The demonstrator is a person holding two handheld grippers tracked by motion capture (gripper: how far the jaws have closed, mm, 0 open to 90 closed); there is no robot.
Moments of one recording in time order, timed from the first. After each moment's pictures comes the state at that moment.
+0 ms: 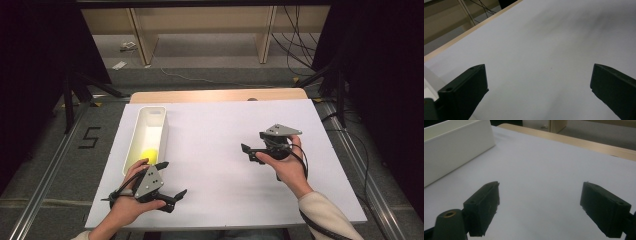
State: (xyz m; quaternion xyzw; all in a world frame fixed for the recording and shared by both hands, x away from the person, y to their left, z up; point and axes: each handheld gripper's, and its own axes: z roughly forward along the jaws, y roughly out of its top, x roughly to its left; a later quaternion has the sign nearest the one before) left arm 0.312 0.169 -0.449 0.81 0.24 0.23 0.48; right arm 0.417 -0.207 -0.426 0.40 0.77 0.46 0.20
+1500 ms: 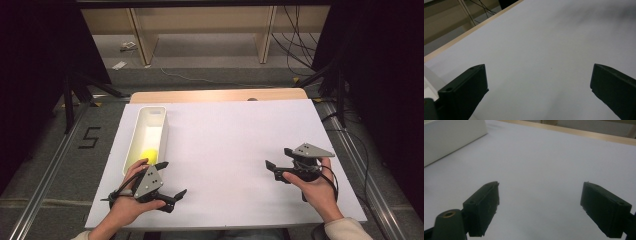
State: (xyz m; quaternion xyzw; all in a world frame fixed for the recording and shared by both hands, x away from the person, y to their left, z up) left arm 0.312 0.169 -0.448 0.81 0.23 0.23 0.48; right arm 0.362 -0.268 -0.434 0.42 0.76 0.45 0.21
